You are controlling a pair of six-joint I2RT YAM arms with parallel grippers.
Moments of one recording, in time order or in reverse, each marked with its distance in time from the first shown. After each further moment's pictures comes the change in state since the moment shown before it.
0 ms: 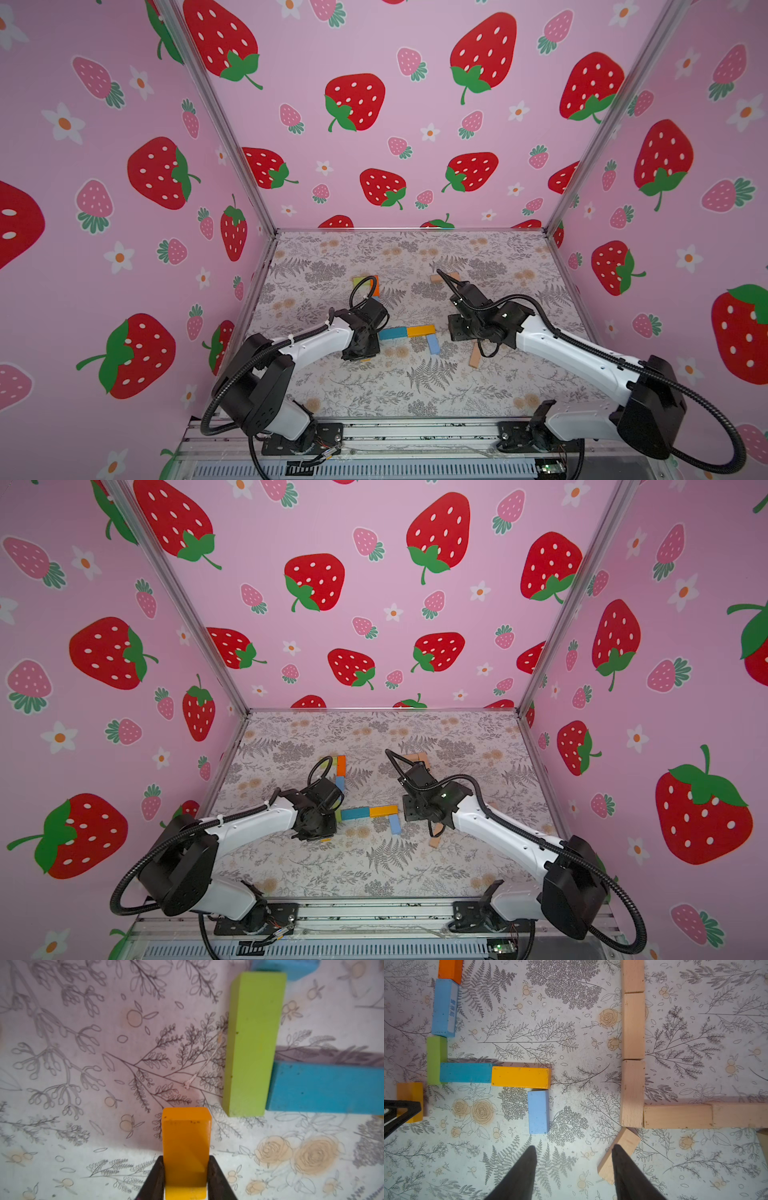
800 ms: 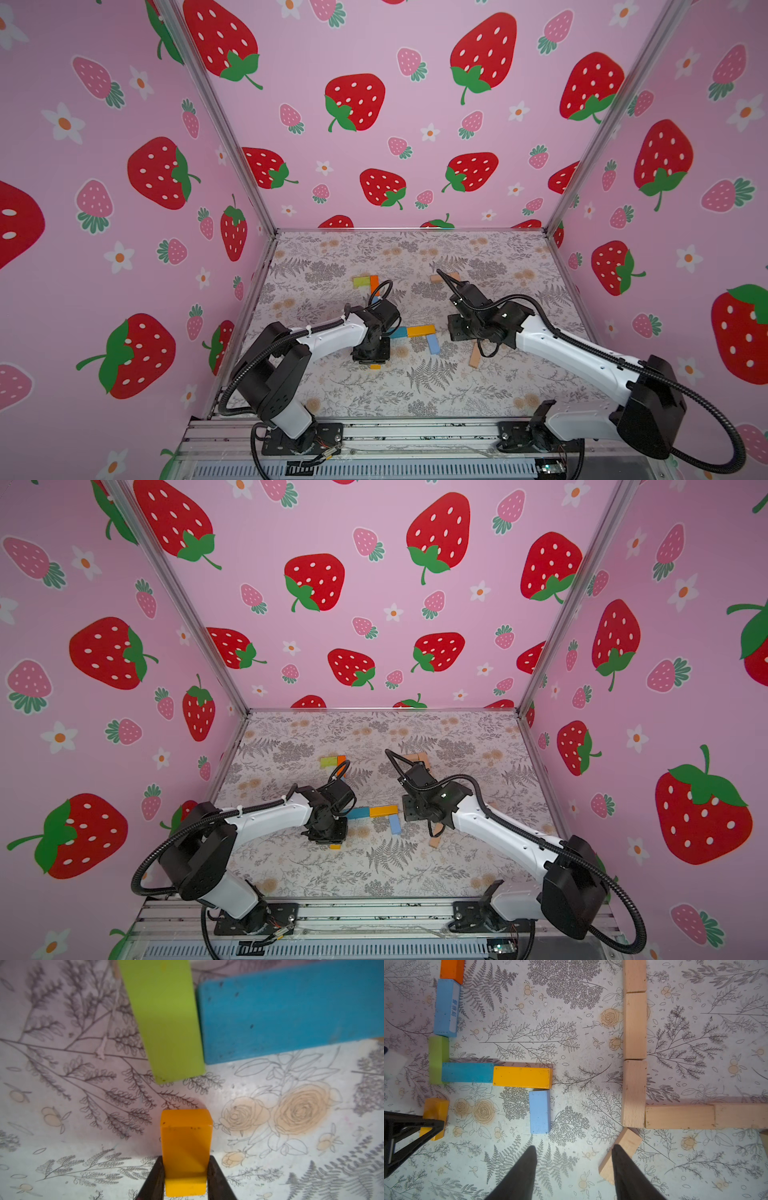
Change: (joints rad) left arm -0.077 0.134 0.102 -0.063 0.118 0.129; right arm 0.000 0.000 0.000 0.003 -0.006 0.001
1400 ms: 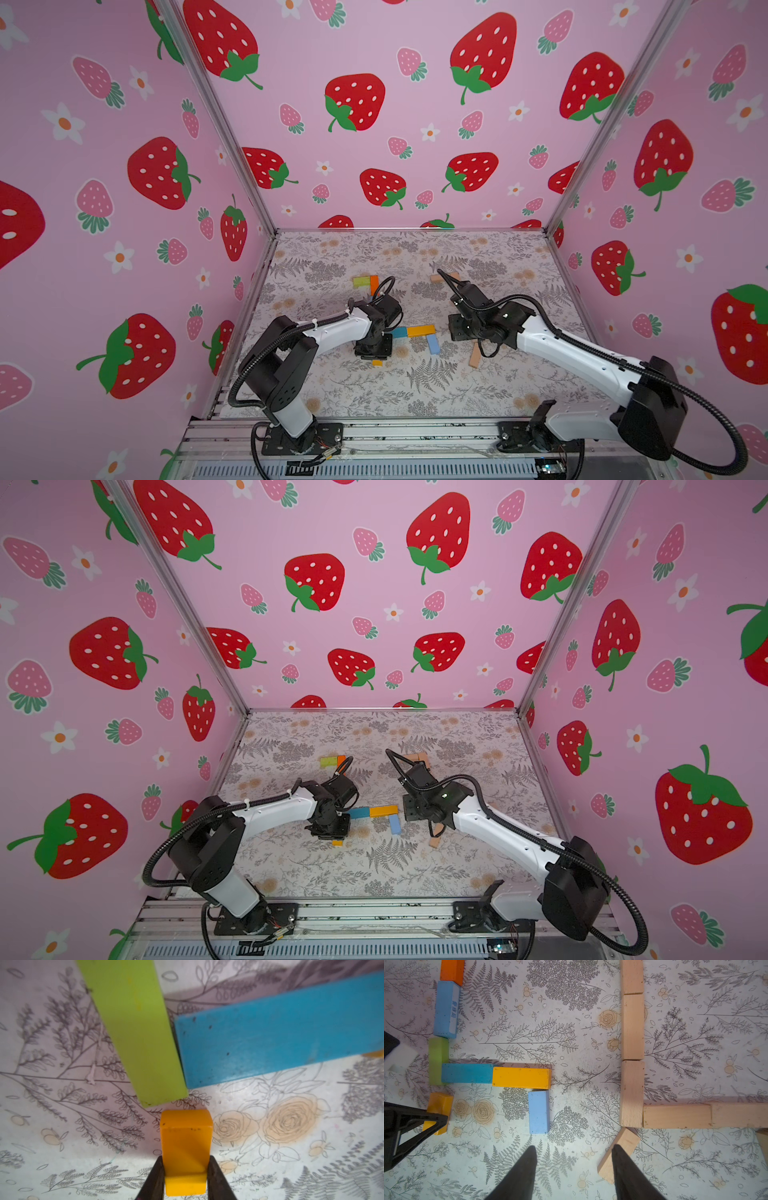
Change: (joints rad) left arm 0.020 0.051 0.056 -0.021 0.006 0.056; right arm 0.000 -0.006 0.000 -0.004 0.007 0.000
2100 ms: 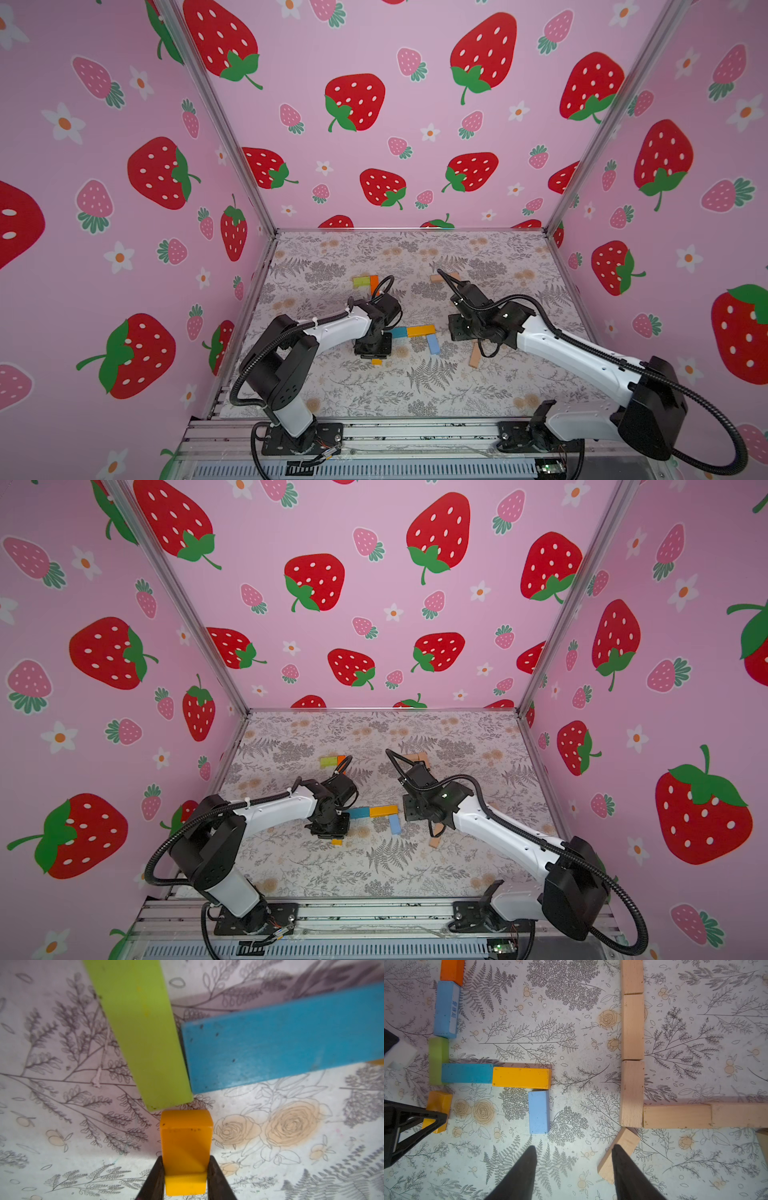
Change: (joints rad) left arm 0.012 0.010 0.012 -0.008 -0.001 0.000; right arm 0.000 0.000 0.000 0.000 0.000 0.000
